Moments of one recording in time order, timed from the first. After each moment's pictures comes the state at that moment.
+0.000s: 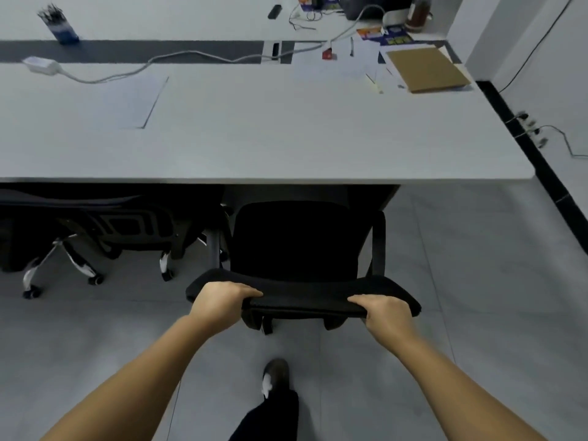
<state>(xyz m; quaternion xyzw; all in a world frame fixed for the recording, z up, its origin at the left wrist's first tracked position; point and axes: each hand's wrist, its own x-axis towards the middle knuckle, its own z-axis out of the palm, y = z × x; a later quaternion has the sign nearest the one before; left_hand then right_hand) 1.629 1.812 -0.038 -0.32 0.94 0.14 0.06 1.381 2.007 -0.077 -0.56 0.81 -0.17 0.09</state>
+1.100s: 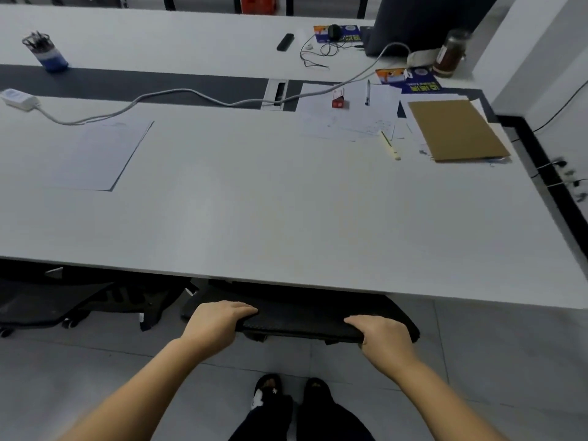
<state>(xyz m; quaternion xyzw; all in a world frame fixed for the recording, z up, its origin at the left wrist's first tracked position) 1.471 1.621 -0.055 -0.31 0.94 0.14 0.04 1.201 1.806 -0.064 -0.61 0.76 -0.14 0.18</state>
